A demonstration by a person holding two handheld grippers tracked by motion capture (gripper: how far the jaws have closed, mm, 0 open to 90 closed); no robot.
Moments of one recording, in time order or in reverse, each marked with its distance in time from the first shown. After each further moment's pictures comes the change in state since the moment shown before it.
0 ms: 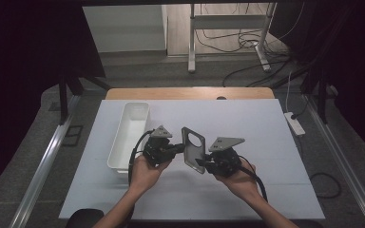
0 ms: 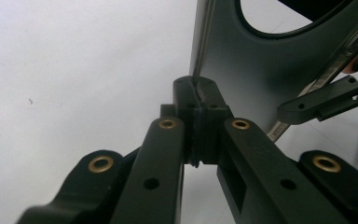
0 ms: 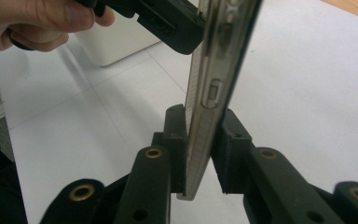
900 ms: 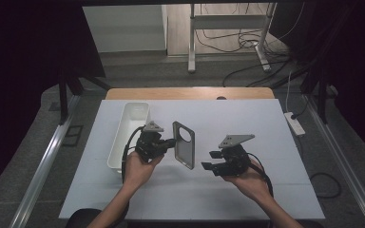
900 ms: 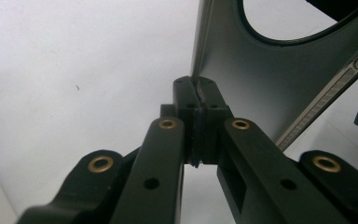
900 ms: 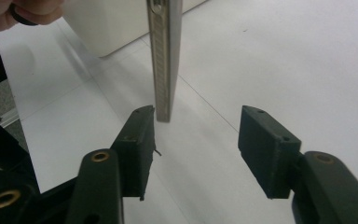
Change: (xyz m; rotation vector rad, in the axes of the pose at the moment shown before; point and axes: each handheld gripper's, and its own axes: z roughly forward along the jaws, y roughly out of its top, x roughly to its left) left arm 0.022 0.001 -0.013 0.008 0.072 -0.056; right arm -0.018 -0.008 -0.017 0.038 0.032 0.082
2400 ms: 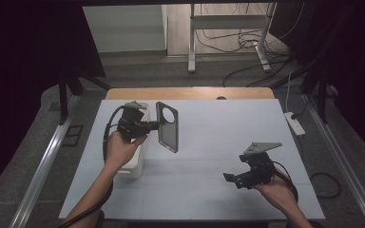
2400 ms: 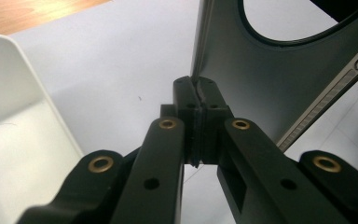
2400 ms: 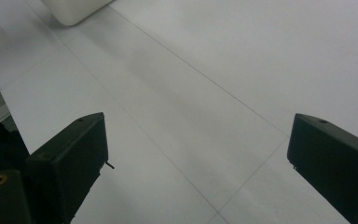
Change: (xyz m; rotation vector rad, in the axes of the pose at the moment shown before) left arm 0.047 0.040 -0.043 0.047 0.055 -0.030; right arm -0.022 -0.044 -0.044 0.046 -0.067 0.087
